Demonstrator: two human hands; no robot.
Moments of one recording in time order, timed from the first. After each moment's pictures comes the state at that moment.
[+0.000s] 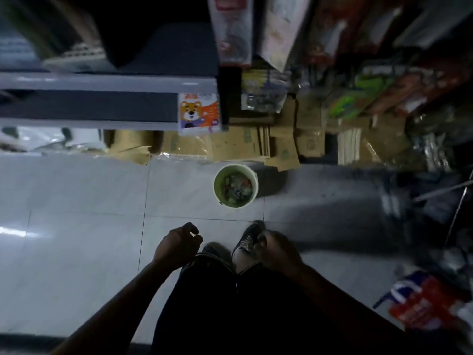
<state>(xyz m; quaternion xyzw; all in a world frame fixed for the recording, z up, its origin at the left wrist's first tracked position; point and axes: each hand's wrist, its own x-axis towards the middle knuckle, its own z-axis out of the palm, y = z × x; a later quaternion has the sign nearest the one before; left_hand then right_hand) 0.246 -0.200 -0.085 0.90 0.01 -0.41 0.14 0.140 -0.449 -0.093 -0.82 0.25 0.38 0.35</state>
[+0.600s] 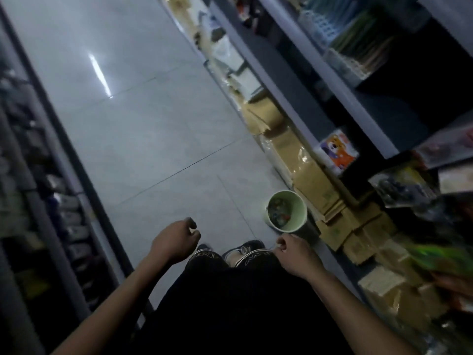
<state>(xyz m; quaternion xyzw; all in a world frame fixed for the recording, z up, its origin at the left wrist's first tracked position) -0.006 -0.051 -0.019 0.85 0.34 -0.25 0.30 0.151 -0.338 -0.009 -0.89 -0.14 0.42 0.08</state>
